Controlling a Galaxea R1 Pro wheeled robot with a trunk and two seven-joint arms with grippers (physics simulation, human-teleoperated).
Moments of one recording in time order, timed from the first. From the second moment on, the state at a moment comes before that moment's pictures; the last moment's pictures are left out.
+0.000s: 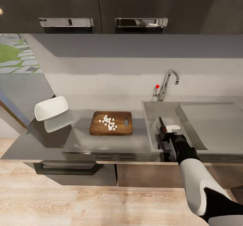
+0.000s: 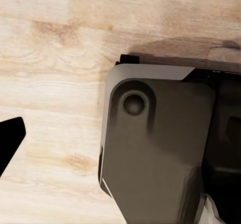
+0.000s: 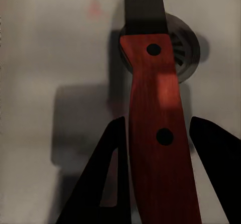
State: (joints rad) left arm -0.13 0.05 -0.14 -0.39 0.25 0.02 0.07; right arm -0.93 0.04 -0.38 -0.65 0.49 0.44 0.15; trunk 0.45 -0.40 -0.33
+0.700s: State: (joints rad) left arm -0.13 0.05 -0.14 -0.38 0.25 0.02 0.07; right arm -0.93 0.03 -0.39 -0.66 0.49 0.44 0.23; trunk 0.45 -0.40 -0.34
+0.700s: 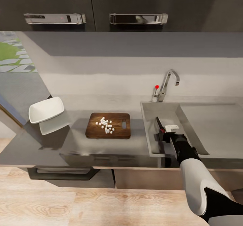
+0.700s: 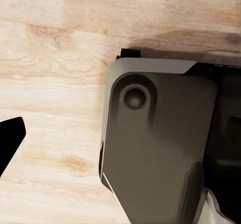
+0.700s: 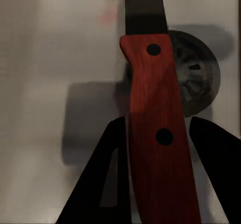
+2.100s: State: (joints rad) left arm -0.13 0.05 -0.14 -0.38 0.25 0.02 0.07; right arm -0.81 0.06 -0.40 -1.30 0.49 0.63 0.49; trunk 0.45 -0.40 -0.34
